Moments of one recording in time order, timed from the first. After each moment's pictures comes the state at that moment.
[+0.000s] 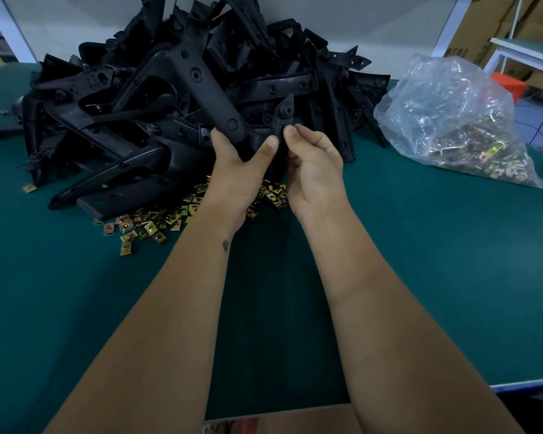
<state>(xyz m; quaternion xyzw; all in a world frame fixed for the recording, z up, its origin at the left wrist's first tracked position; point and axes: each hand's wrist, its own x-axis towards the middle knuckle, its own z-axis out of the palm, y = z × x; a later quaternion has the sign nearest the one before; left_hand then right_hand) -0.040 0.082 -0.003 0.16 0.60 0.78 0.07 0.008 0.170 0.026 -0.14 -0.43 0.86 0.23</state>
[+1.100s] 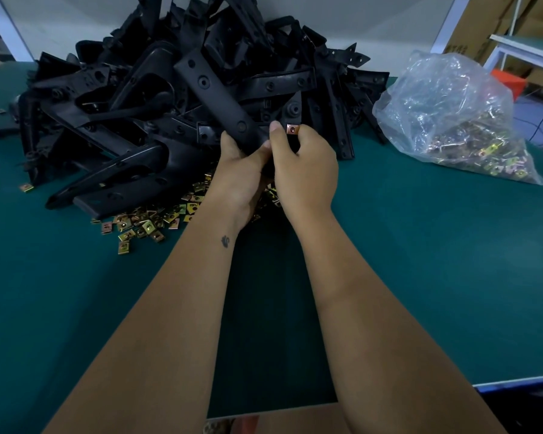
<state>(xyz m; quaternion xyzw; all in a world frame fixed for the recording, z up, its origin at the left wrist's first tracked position) -0.035 0.089 0.001 0.12 0.51 0.84 0.15 0.006 0.164 0.015 -0.18 -0.82 0.41 0.37</state>
